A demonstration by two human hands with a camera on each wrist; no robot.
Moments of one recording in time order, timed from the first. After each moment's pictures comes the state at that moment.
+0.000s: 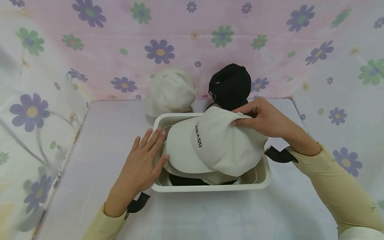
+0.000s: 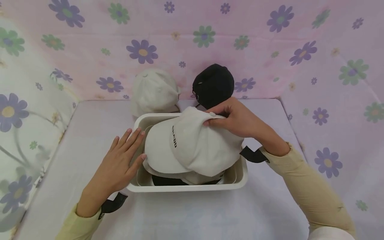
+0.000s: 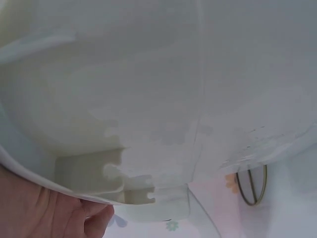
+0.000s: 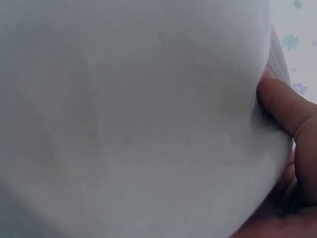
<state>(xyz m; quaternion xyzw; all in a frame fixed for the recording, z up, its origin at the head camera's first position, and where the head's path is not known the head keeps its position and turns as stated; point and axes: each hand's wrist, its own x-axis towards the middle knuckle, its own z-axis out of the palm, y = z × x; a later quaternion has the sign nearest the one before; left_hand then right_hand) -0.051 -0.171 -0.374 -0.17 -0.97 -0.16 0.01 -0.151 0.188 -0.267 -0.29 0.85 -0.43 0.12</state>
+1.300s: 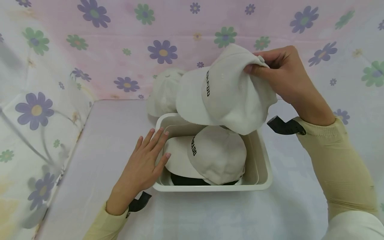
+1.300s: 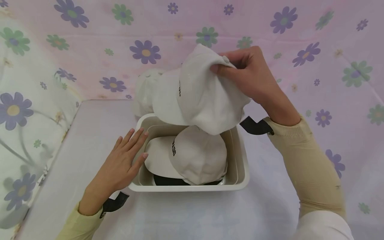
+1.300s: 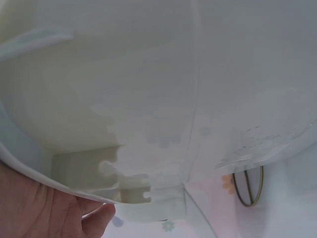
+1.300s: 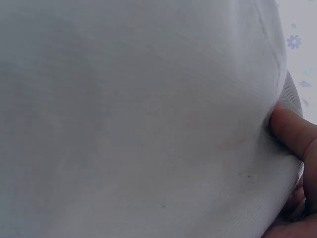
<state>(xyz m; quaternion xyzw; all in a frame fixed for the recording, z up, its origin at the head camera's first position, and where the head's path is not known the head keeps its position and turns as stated) -0.052 -0.172 -0.374 -0.17 -0.97 -0.18 0.01 -0.186 0.179 -0.198 -0.19 0.78 -0.59 -0.02</state>
